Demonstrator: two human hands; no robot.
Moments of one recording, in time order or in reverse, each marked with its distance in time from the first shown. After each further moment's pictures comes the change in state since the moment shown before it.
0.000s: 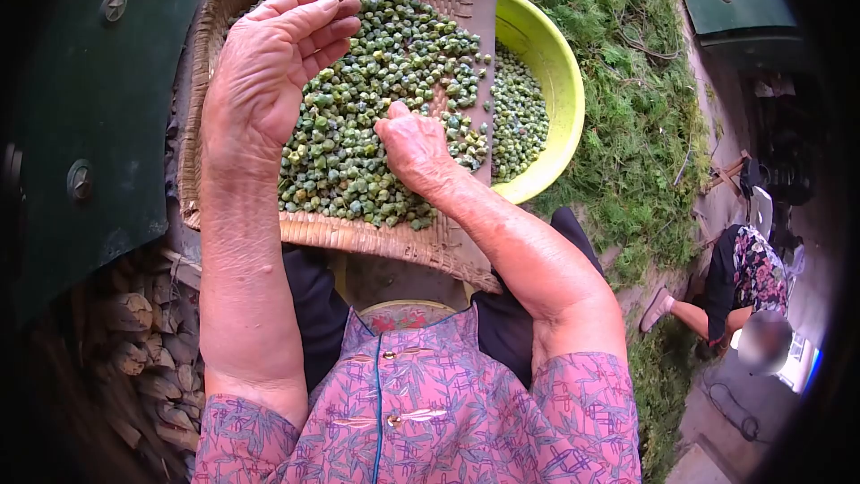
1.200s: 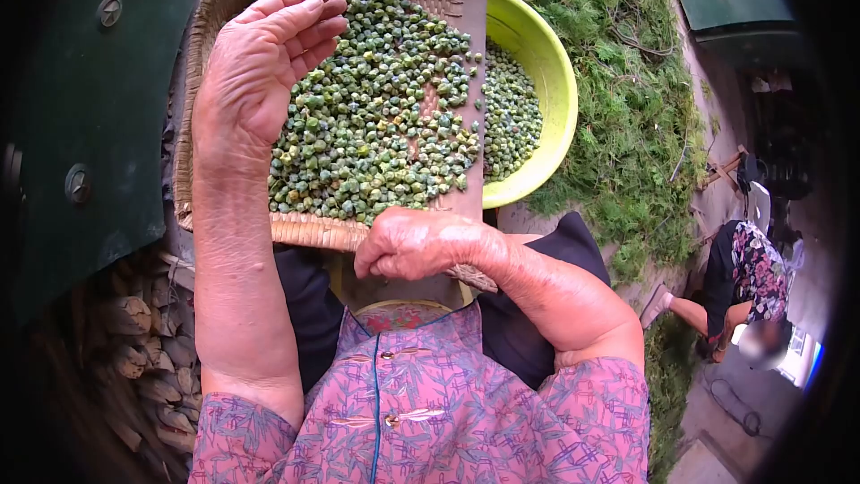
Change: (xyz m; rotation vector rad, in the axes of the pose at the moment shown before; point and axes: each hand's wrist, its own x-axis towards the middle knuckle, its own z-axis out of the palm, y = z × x) left_hand -0.001 0.002 0.004 -0.100 0.038 -0.003; right_hand -0.066 -0.026 -0.060 0.861 -0.725 -0.459
